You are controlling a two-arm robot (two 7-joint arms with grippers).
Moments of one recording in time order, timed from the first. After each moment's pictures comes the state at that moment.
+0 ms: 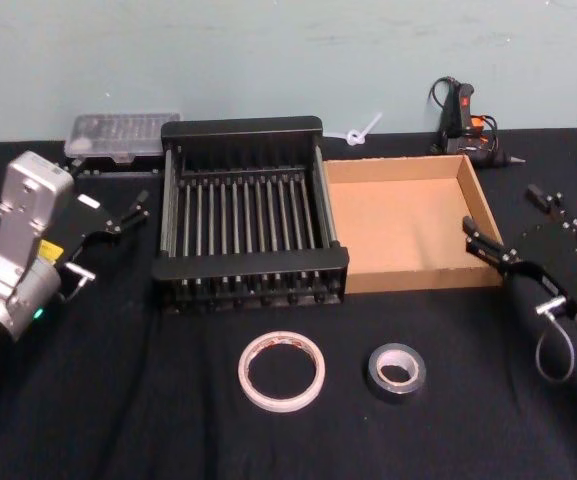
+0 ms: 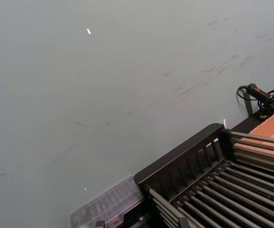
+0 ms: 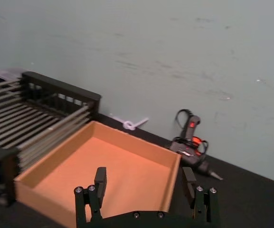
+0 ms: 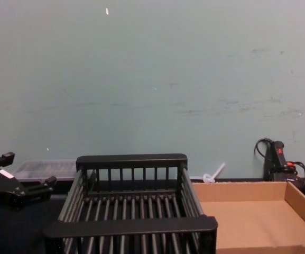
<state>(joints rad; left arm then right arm) -0.20 0.60 0.45 -1.41 -0.25 -0.12 0.03 0.02 0.62 -0.34 -1.61 0.34 -0.09 0.05</state>
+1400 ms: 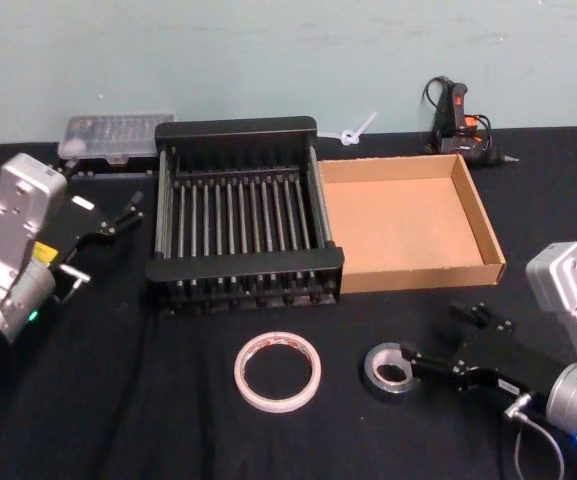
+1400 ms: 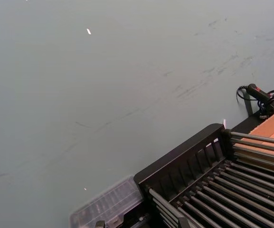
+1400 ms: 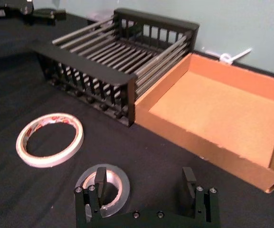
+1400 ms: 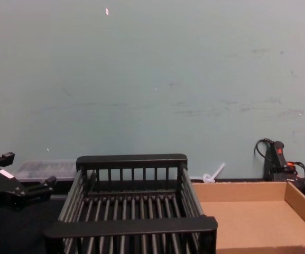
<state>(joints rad) -0.20 0.60 0.45 -1.41 -0.25 -0.12 0.03 -0.15 0.66 -0.32 -1.80 0.42 0.22 0.29</state>
